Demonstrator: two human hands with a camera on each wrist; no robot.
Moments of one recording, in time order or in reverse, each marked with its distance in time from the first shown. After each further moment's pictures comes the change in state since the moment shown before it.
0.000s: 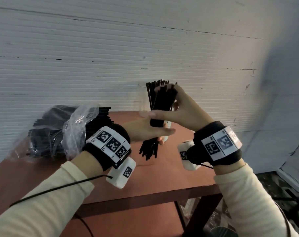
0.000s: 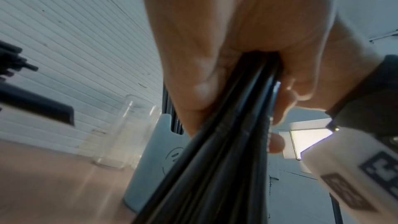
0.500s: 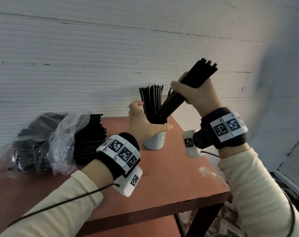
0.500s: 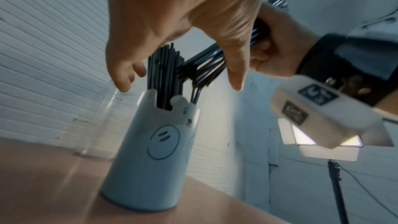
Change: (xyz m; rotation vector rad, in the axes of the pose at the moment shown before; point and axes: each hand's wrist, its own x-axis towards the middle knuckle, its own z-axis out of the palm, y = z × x) left_hand 0.050 -0.019 0.010 -0.089 0.686 -0.106; right_hand 0.039 0.025 -0.047 0.179 0.343 0.011
